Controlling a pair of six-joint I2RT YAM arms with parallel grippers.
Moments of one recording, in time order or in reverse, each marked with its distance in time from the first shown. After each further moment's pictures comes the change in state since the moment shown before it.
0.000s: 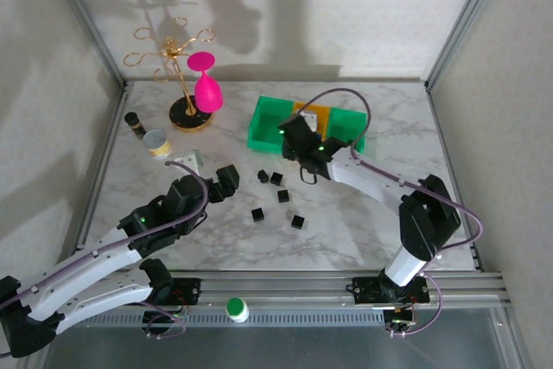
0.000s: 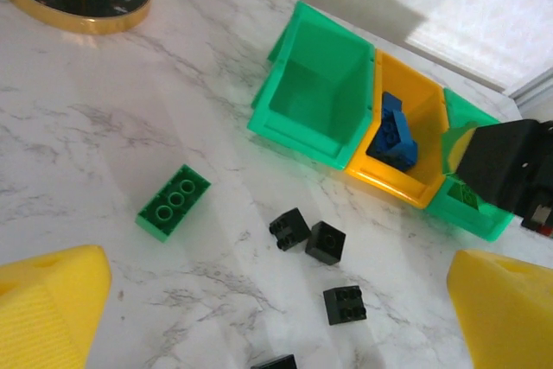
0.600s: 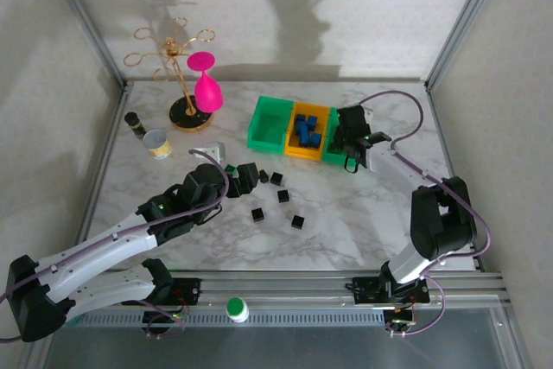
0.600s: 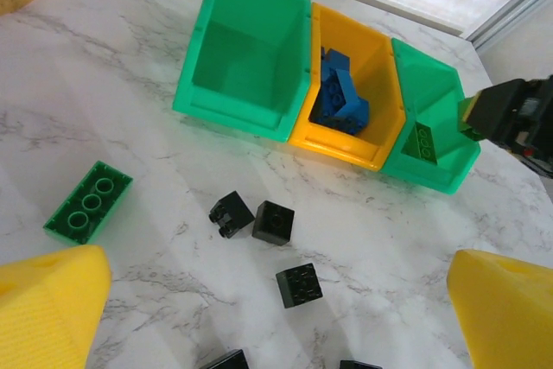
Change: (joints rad) left arm 0.001 0.161 0.060 0.112 0.147 0.080; right arm -0.373 -0.023 -0.145 0.095 -0.086 -0.086
